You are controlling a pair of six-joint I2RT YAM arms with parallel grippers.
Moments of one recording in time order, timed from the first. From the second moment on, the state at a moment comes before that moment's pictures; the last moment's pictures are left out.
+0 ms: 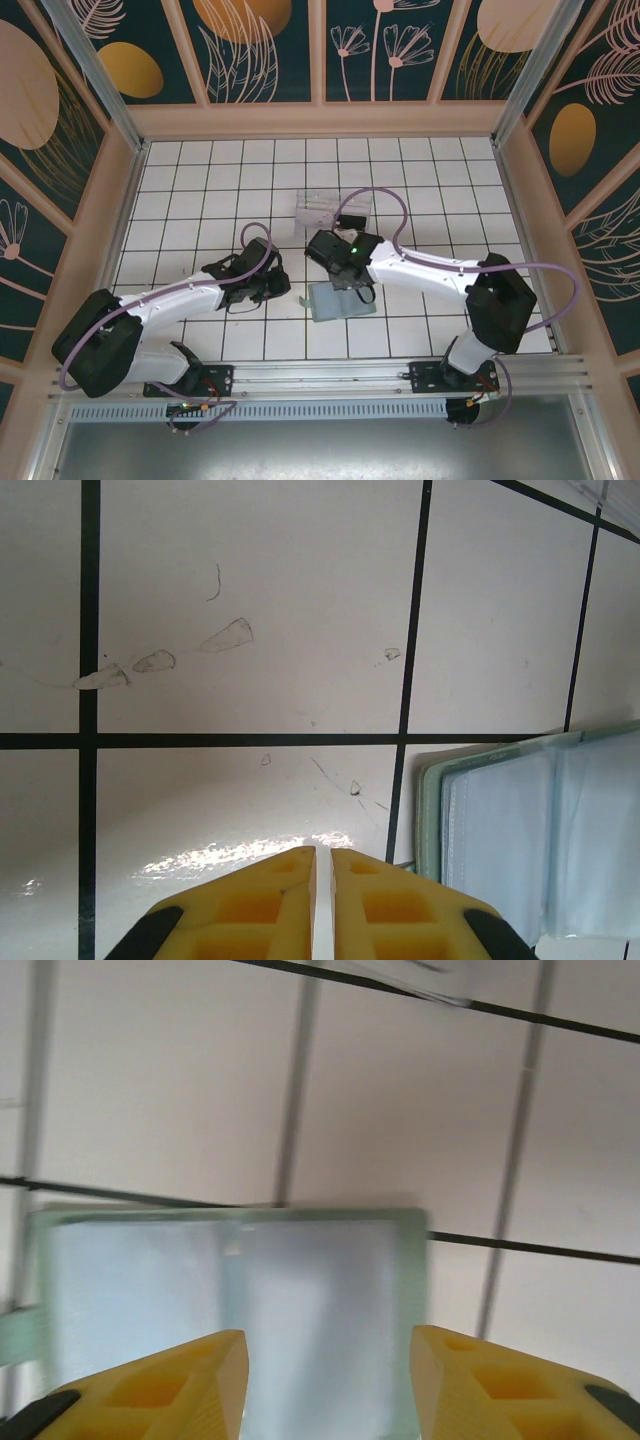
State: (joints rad) left arm -0.72 1.33 0.60 -0.27 0.10 -0.94; right arm 1.03 1.60 1.15 -0.89 0.32 0.74
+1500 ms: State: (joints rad) left arm -0.72 1.29 0.60 -0.29 0.10 -0.94; right arm 1.06 1.78 1.09 -0.66 0.13 0.71
